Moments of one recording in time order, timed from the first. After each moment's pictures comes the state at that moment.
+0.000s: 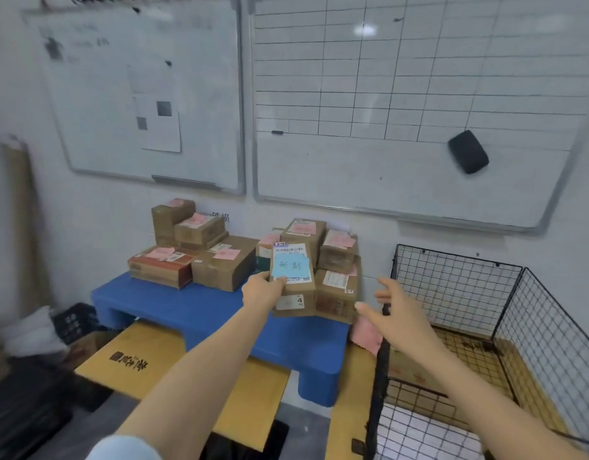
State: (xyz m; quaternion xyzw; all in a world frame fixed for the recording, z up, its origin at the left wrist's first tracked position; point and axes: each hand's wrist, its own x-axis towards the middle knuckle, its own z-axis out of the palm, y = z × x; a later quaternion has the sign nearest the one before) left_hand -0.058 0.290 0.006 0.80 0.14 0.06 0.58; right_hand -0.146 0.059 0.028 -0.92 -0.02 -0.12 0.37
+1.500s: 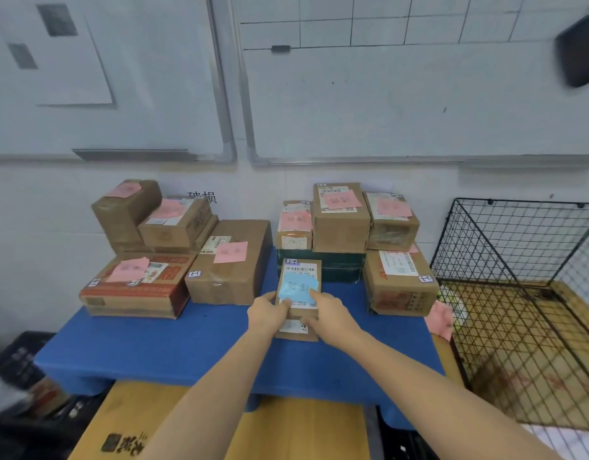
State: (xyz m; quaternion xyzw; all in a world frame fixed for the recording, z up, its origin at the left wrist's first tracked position) left_hand 0.152 0.413 -0.128 0.85 0.09 -0.09 0.51; right_hand 0.110 0.280 -0.119 -0.96 0.05 0.06 0.28
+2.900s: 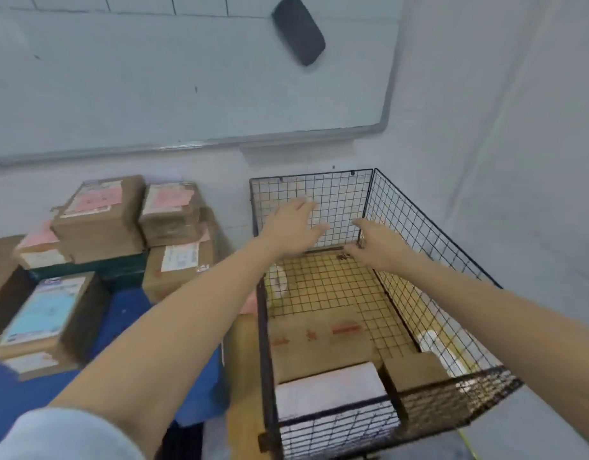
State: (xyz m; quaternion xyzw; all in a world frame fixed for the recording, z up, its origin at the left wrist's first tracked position) left_hand 0.064 -0.015 -0.008 0.89 -0.44 0.01 0.15; right_hand -0.053 -0.172 -0.027 -0.97 0.18 -0.06 0.11
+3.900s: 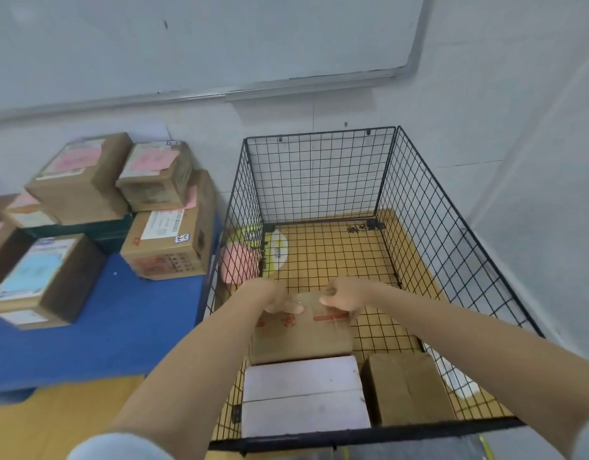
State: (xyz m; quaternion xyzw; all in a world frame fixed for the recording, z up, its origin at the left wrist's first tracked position) left_hand 0.030 -0.028 -0.138 0.89 -0.23 -0.38 -0.12; right_hand -0.041 -0.184 -0.145 -0.90 0.13 0.32 0.27
